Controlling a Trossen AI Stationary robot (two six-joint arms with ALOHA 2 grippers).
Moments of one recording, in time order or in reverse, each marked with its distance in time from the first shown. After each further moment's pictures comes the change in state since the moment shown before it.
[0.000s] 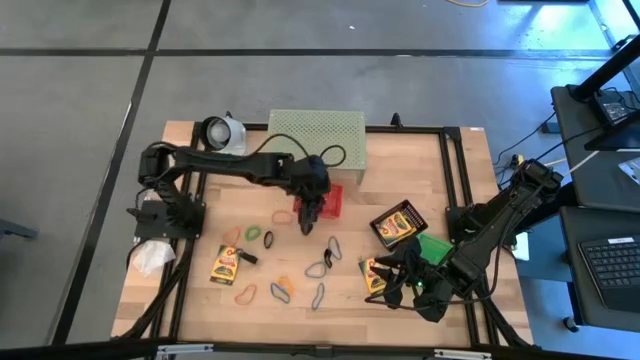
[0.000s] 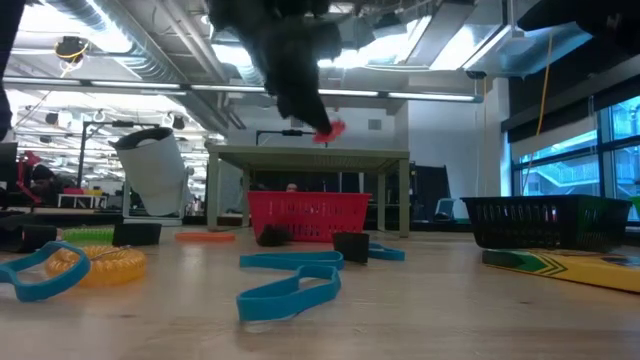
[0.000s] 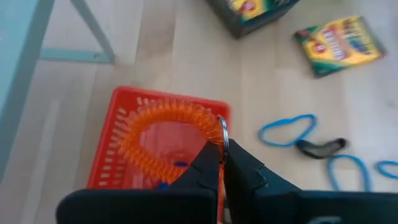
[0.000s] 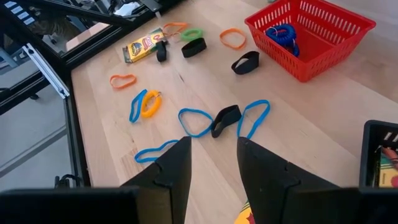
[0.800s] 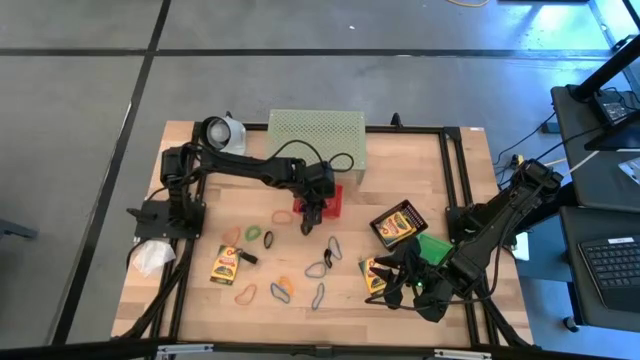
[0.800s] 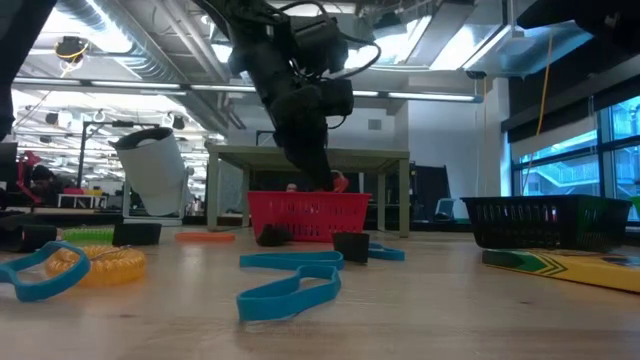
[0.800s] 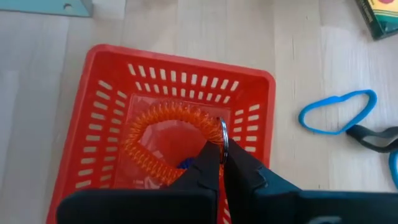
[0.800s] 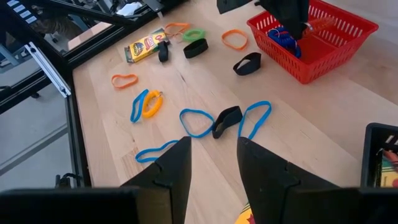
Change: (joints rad) left arm 0.033 0.162 0.000 0.043 0.021 0.042; right arm 0.000 0.000 0.000 0.009 0.000 -0.018
